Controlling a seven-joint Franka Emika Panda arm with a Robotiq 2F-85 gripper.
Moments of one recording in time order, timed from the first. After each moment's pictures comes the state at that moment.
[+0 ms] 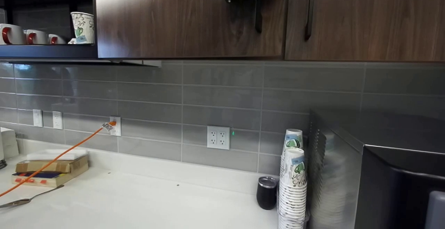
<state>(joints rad) -0.10 -0.67 -0.49 -2.04 -0.14 2.53 -0.49</state>
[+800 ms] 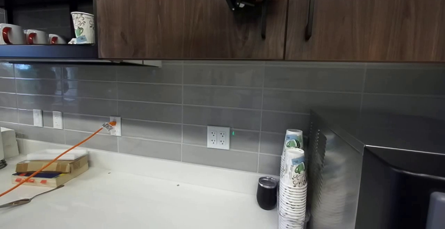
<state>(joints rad) -0.08 -0.52 -0.49 -1.94 -0.05 2.56 -0.53</state>
